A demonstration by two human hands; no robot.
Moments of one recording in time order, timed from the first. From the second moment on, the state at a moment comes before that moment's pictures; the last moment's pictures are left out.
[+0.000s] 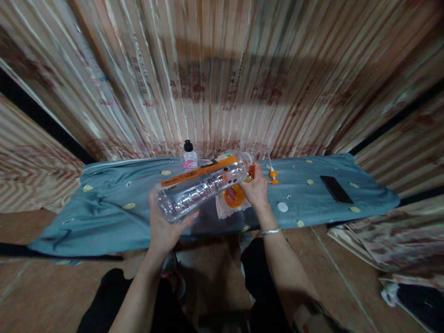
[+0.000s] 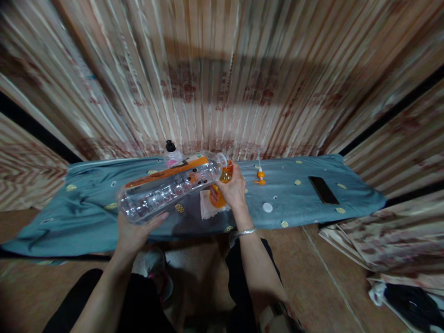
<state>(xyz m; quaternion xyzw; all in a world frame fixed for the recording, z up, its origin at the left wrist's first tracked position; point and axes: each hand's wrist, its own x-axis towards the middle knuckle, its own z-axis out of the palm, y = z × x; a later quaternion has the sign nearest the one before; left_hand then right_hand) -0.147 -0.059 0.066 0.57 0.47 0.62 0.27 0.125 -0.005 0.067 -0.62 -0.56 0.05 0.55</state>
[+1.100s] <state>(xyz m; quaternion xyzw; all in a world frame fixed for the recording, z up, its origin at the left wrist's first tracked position) -0.148 -0.058 0.071 0.58 0.47 0.62 0.25 0.133 -0.010 0.077 -0.60 -0.60 0.03 0.53</state>
